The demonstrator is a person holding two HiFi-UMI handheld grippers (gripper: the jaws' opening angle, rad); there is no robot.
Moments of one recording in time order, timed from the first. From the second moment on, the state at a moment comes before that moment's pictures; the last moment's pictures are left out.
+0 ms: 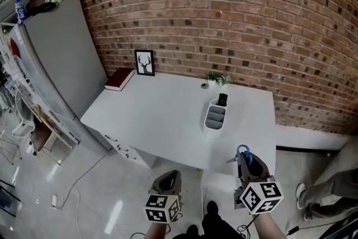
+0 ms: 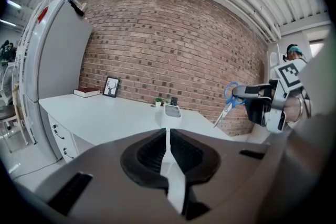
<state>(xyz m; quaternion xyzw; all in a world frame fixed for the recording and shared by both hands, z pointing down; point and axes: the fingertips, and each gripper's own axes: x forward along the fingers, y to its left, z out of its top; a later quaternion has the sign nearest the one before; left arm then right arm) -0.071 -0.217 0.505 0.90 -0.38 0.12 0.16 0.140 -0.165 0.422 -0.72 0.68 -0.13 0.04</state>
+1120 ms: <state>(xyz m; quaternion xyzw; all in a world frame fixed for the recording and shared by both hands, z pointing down) -0.034 -0.317 0.504 0.85 -0.48 0.12 0.18 0.196 -0.346 0.414 -0.65 0.75 -0.12 0.03</state>
